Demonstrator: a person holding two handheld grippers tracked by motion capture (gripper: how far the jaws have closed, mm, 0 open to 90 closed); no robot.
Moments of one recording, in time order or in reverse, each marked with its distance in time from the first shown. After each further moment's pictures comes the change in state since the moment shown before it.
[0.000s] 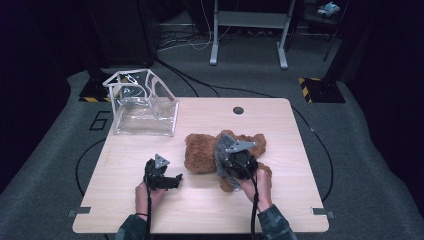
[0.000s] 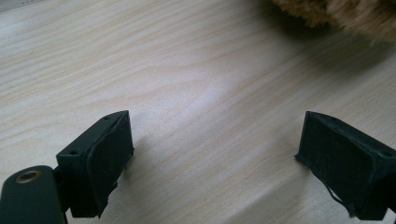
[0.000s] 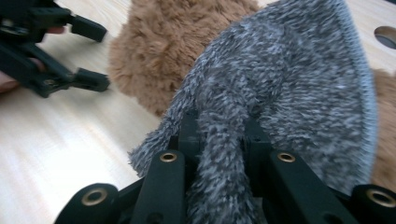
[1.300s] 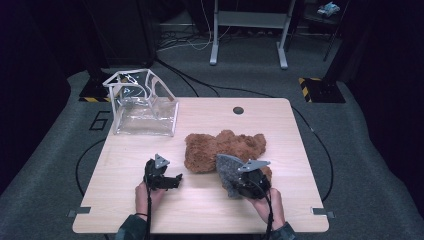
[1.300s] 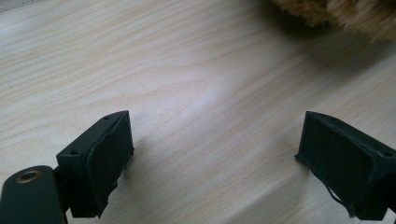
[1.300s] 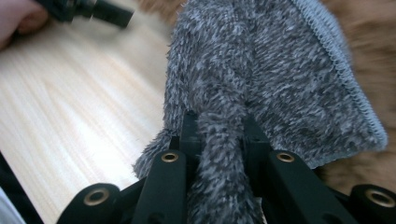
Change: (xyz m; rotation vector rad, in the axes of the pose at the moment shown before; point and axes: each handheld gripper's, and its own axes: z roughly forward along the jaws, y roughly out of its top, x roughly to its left) left arm 0.000 0.000 0.000 0.004 -0.001 0.001; right arm -0.004 -0.058 -0.027 0.041 0.068 0.033
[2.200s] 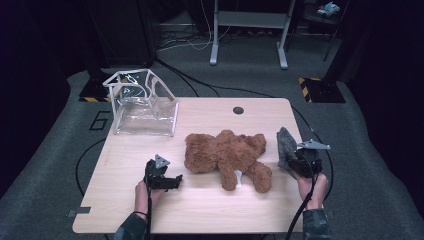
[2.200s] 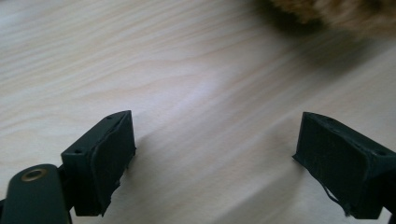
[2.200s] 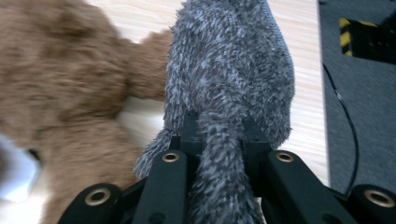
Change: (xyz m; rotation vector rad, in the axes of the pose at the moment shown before) left arm -0.006 0.001 -0.007 0.019 -0.034 -0.028; right arm -0.133 -0.029 -0.055 -0.108 -0.404 0.306
